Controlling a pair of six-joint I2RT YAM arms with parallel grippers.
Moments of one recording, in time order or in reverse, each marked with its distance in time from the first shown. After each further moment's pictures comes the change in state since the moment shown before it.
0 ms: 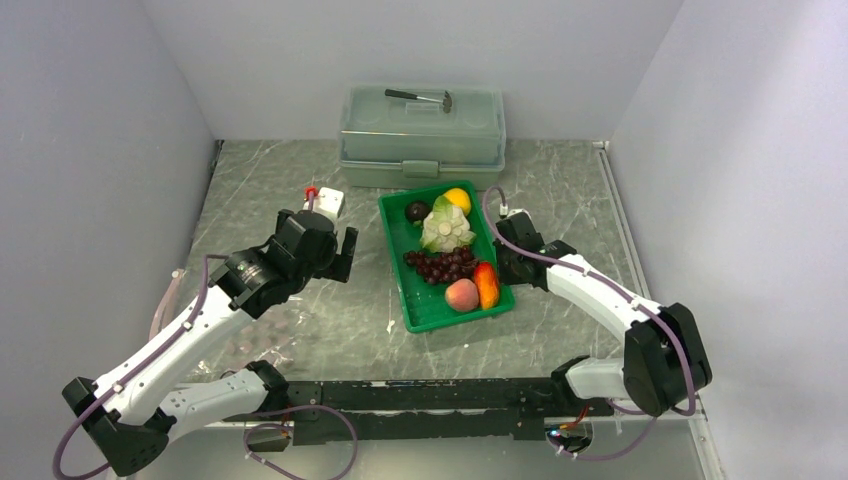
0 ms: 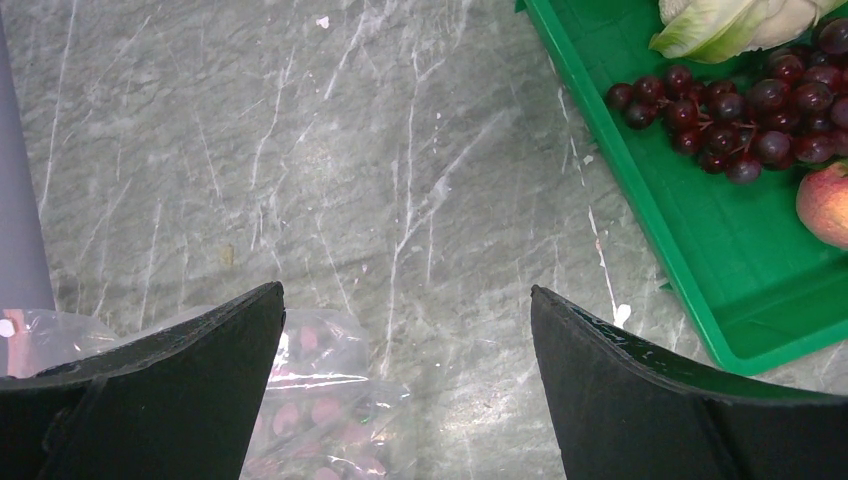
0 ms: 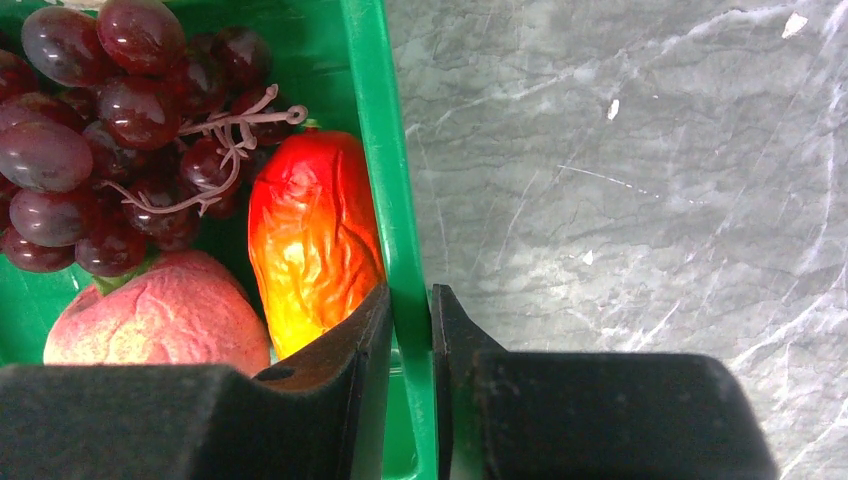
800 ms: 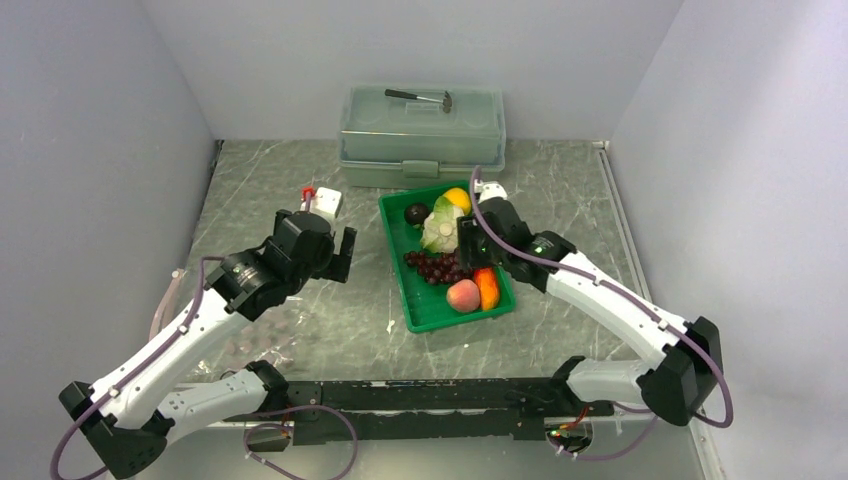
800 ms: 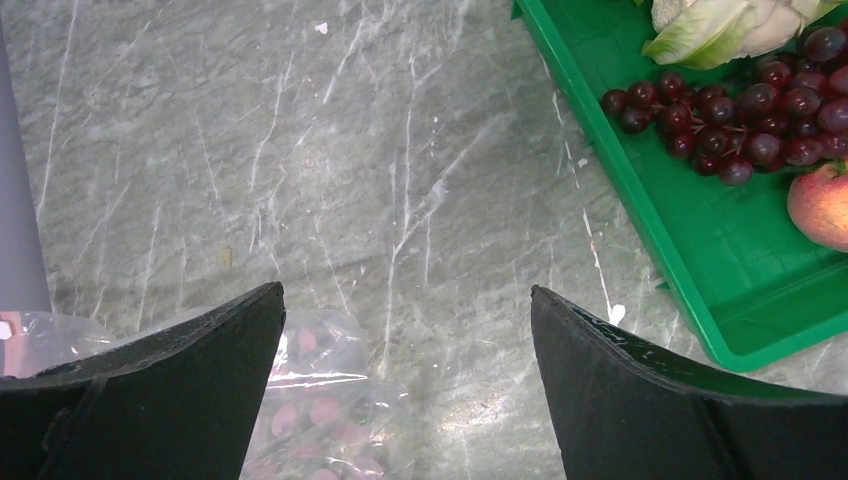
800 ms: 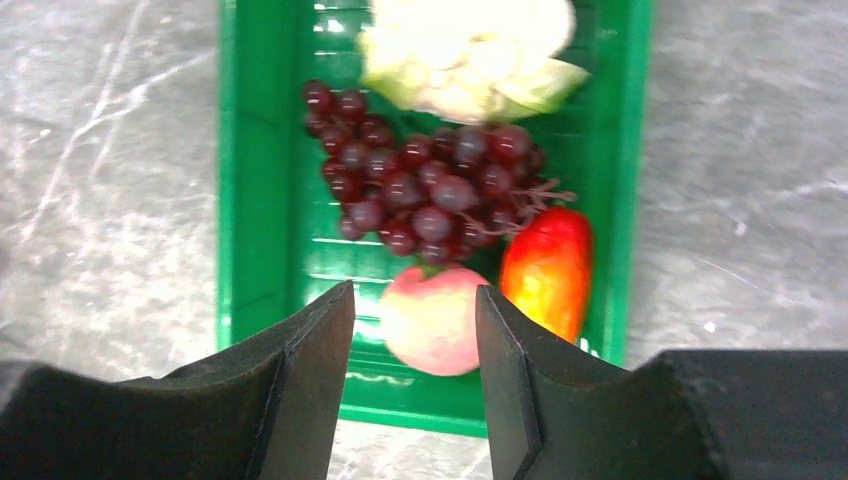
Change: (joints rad) left arm 0.000 -0.017 0.000 0.000 0.006 0.000; right arm 0.228 -0.078 0.235 -0.068 0.026 0.094
